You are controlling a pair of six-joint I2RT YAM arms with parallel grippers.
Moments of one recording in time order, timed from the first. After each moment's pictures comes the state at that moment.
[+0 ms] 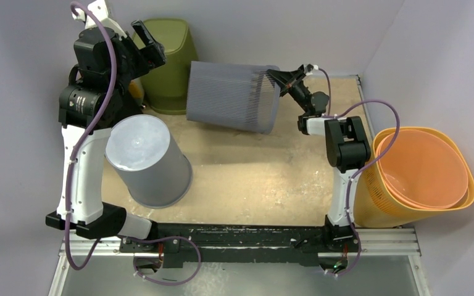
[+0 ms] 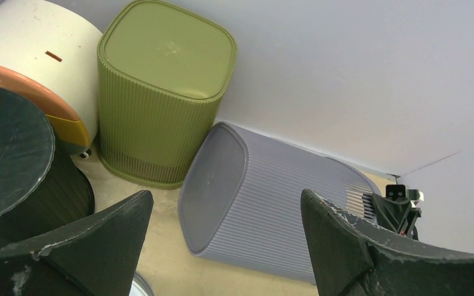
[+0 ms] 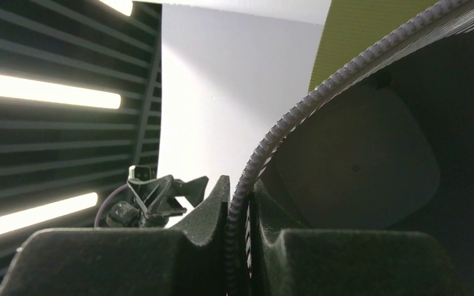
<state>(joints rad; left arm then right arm) -0.27 1.43 2.18 -0.94 -0.28 -0.47 0.16 2.13 1.27 1.44 -0.61 1.96</state>
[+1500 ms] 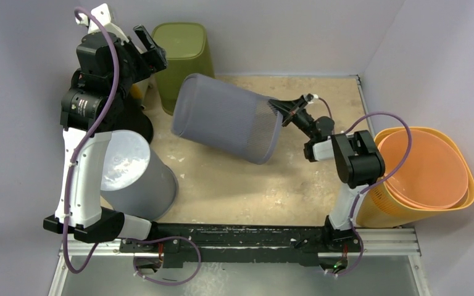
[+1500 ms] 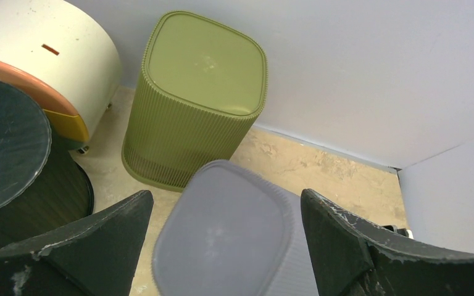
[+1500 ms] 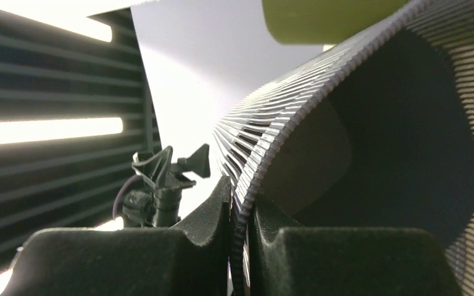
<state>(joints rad) -0.27 1.39 2.10 -0.91 -0.27 -0.47 0.19 1.90 0.78 1.51 -0.63 2.02</state>
